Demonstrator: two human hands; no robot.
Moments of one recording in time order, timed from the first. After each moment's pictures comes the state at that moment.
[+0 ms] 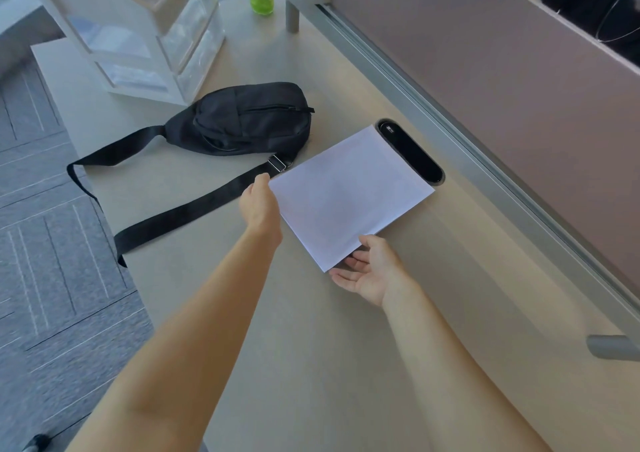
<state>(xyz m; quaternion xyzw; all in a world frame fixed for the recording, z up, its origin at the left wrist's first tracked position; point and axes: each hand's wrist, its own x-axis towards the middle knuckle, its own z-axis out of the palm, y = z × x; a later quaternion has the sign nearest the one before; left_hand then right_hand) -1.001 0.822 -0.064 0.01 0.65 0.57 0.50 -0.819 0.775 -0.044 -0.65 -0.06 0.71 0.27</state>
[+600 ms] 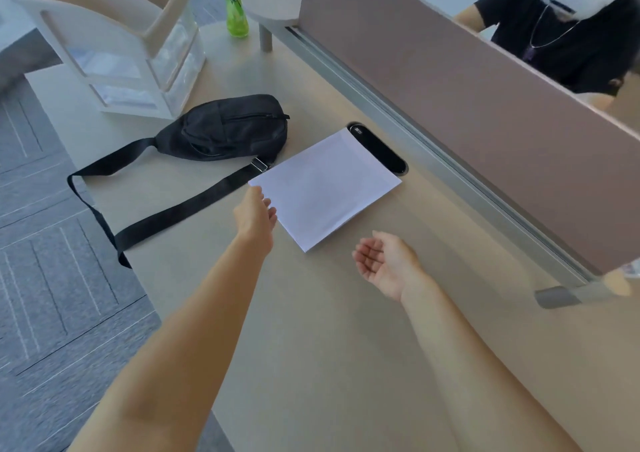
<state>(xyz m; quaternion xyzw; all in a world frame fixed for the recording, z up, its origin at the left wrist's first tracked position) -0.982 0.770 -0.029 0.02 0.61 0.55 0.57 -0.764 0.728 -0.005 -0.65 -0.09 0.67 0.34</state>
